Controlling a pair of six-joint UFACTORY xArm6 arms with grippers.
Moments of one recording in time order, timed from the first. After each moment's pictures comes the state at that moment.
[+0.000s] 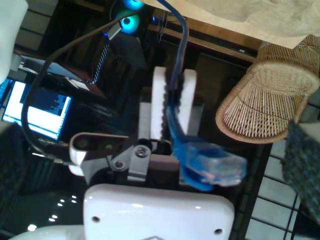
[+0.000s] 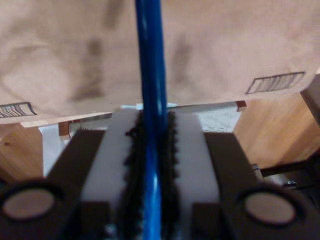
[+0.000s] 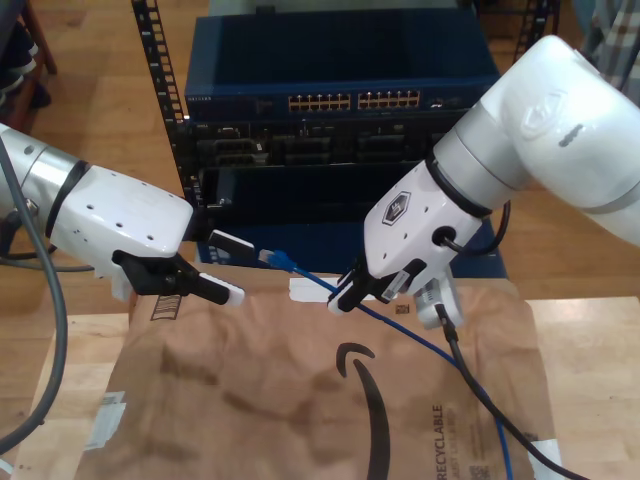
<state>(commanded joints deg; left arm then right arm) 16.6 -11.8 -54.0 -55.0 101.1 -78.3 18.2 -15.9 -53.0 44.0 71.6 99.0</state>
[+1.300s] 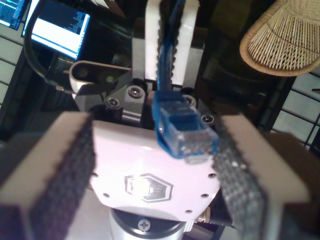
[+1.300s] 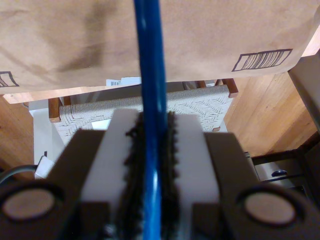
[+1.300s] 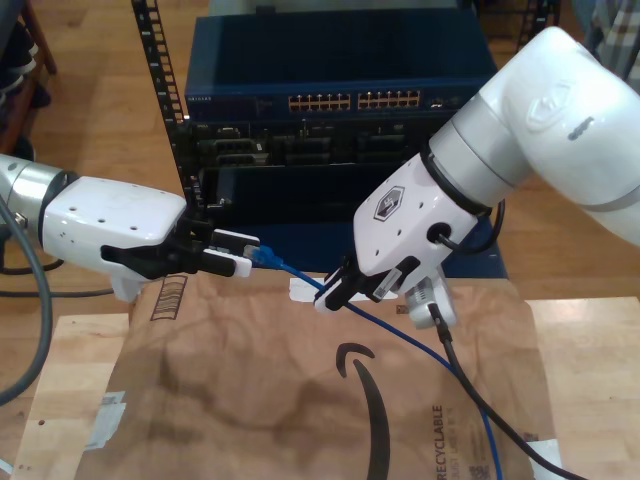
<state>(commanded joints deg) 20.4 -7.6 -52.4 -62.5 108.8 -76.6 19.3 -16.7 -53.1 45.0 71.9 99.0</state>
